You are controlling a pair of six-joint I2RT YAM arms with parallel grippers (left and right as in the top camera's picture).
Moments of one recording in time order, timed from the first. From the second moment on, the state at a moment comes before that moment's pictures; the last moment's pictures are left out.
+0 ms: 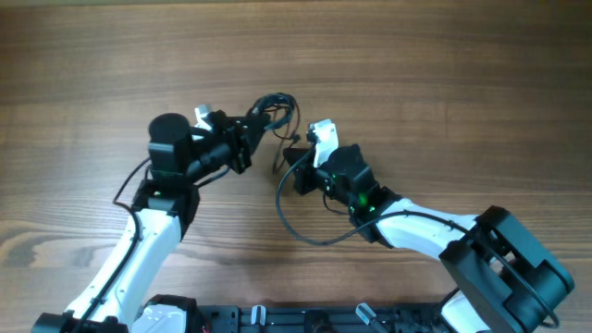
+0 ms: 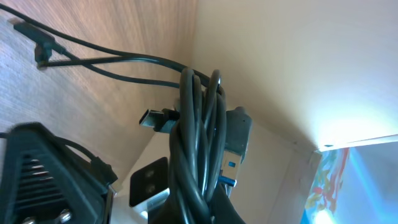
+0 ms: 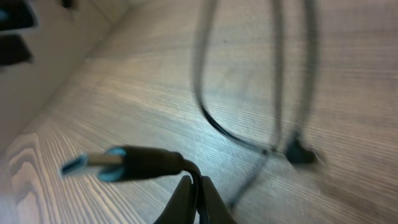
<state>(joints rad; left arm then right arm) -0.15 1.26 0.61 0.32 0.69 -1.78 0.69 1.67 0.59 0.67 -0.13 0.51</state>
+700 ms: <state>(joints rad) -0.09 1.26 0.61 0.16 1.11 -0.58 0.34 1.55 0.59 0.85 -0.90 1.46</state>
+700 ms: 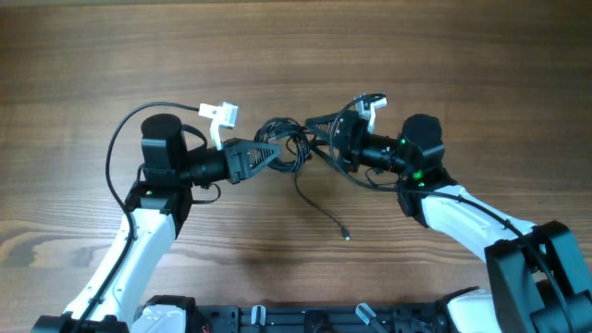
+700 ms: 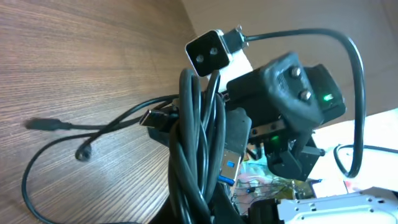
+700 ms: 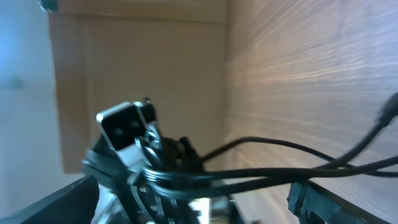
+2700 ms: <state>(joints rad) -0.24 1.27 0.61 -0.05 0.94 -0.28 0.57 1.54 0.60 0.47 -0.47 0.86</state>
